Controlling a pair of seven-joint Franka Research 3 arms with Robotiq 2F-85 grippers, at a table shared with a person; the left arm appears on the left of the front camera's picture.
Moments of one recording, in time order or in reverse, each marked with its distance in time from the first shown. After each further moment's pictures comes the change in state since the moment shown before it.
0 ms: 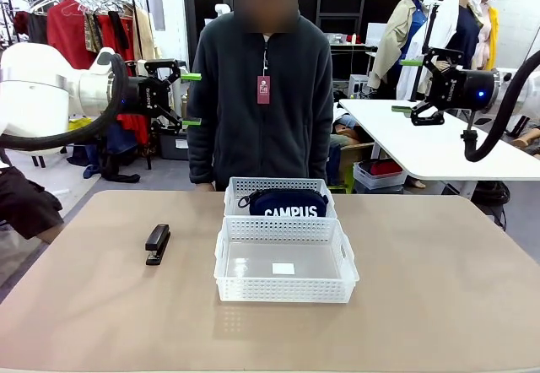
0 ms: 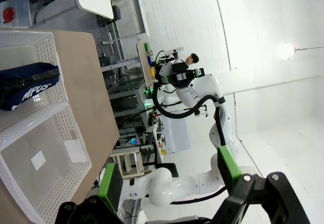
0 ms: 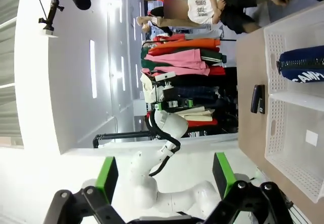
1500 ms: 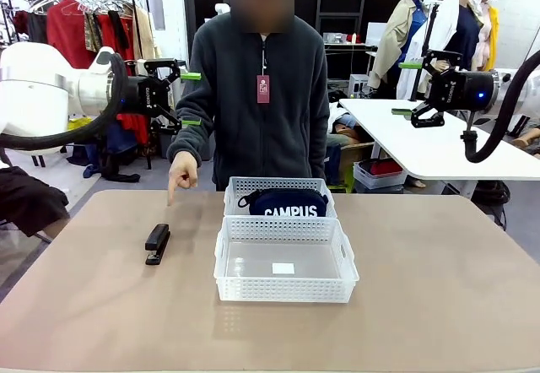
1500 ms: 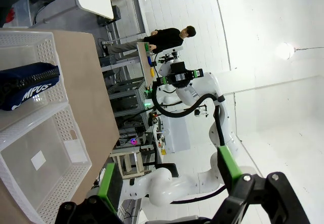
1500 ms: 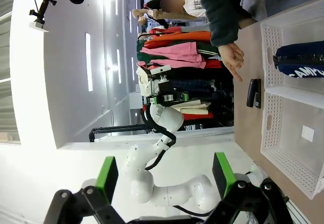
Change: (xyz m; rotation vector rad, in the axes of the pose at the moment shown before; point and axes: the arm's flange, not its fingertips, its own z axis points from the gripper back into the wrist) left arm 0.000 0.000 0.000 0.000 0.000 0.000; right arm 0.003 -0.002 0.000 -0.020 0.034 0.006
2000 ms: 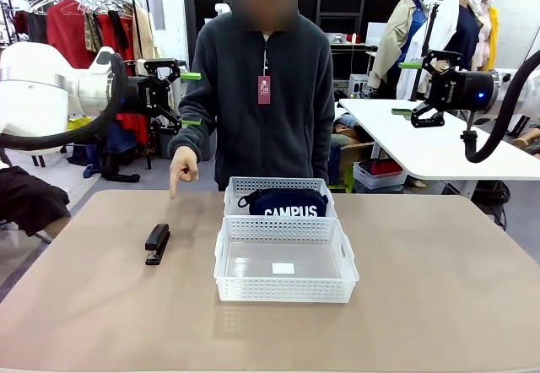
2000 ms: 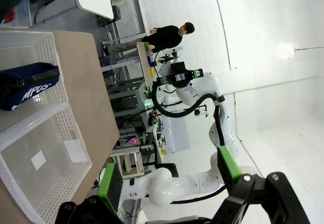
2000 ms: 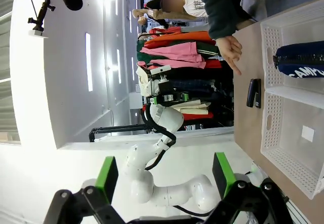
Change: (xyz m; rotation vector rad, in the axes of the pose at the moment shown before) left arm 0.000 0.000 0.000 0.000 0.000 0.000; right arm 0.000 0.000 0.000 0.000 0.000 0.000
